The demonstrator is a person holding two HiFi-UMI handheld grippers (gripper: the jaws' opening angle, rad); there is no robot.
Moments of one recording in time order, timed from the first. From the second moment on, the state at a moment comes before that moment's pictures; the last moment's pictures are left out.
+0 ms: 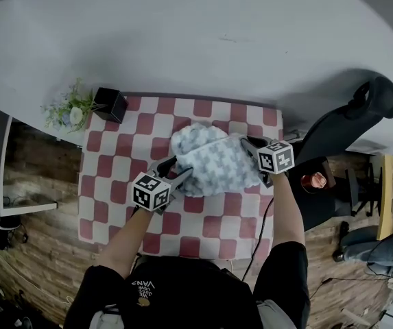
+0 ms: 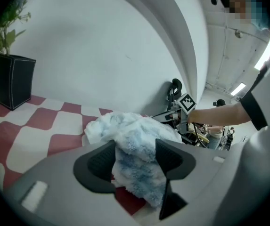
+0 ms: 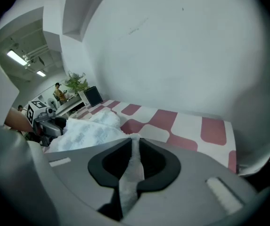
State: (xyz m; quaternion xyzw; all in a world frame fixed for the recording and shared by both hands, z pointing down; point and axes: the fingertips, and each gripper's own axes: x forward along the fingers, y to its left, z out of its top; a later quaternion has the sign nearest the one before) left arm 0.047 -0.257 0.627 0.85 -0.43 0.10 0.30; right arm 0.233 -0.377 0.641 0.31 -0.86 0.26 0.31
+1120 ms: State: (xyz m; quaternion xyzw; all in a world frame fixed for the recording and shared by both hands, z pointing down) left arm -0.027 -0.214 0.446 0.92 -0.37 0.05 0.10; right arm 0.207 -0.190 0.439 0.42 -0.89 0.18 0.06
